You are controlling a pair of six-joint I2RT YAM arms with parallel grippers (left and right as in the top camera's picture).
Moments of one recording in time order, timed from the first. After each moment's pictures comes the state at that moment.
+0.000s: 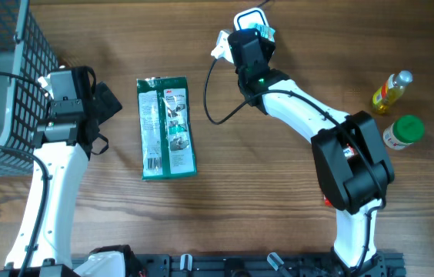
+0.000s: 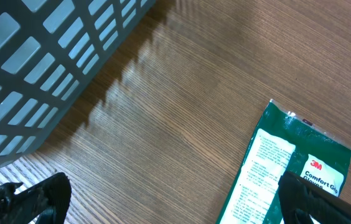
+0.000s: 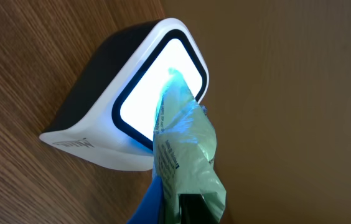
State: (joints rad) left arm 0.08 1.34 1.05 -0.65 -0.27 -0.48; right arm 0.49 2.10 1.46 0.01 0.57 -0.96
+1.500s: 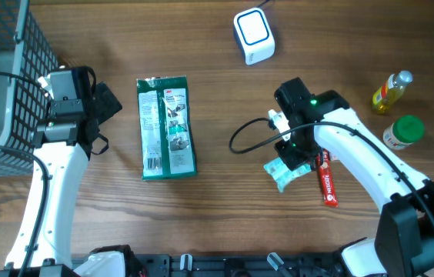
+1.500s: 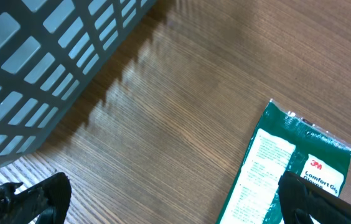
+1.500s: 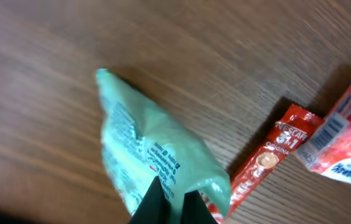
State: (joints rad) left arm 0.08 1.34 1.05 -0.65 -0.27 -0.48; right arm 0.40 1.64 1.14 -1.12 0.02 -0.09
